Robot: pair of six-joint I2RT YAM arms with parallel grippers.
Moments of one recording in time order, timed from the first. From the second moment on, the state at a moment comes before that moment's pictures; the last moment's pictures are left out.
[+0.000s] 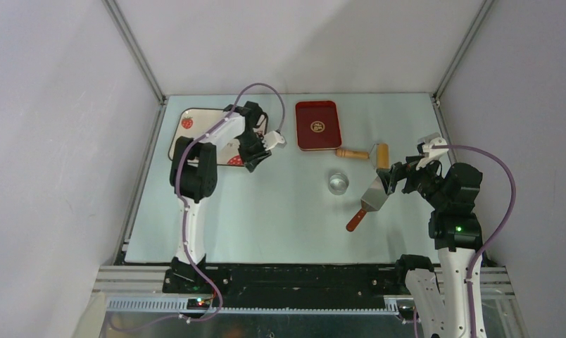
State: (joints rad) left arm -0.32 2.22 1.81 -1.09 0.22 0.90; right arm -0.10 0.60 0.79 -0.43 -0.55 -0.11
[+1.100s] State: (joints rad) left arm -0.66 2.10 1.55 -1.12 0.61 0.62; right arm -0.10 0.59 0.79 -0.43 -0.55 -0.11
